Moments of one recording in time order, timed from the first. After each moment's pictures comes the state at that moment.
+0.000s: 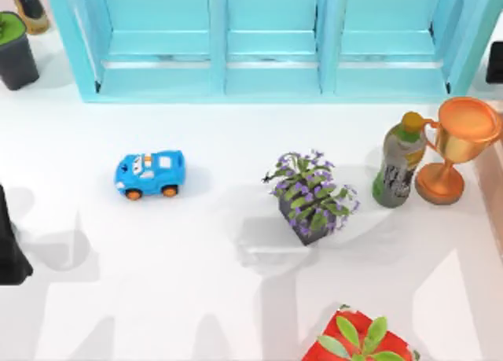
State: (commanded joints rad) left arm 0.00 0.00 0.00 0.00 0.00 0.00; right arm -0.19 2.48 1.56 0.42 -0.12 -0.09
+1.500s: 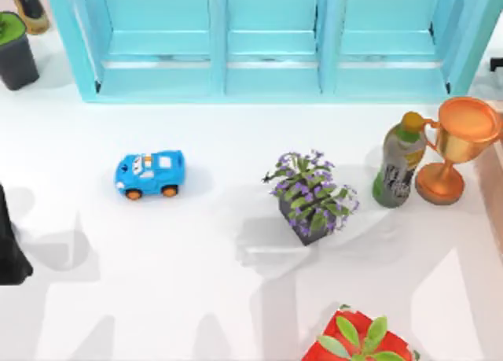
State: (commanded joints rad) left arm 0.00 0.00 0.00 0.00 0.00 0.00; right arm -0.20 2.46 1.57 0.39 -0.14 -0.10
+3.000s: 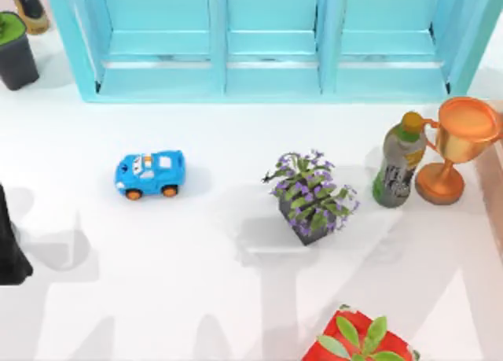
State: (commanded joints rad) left arm 0.00 0.00 0.00 0.00 0.00 0.00; right arm -0.35 2.22 1.62 0.01 -0.36 -0.38
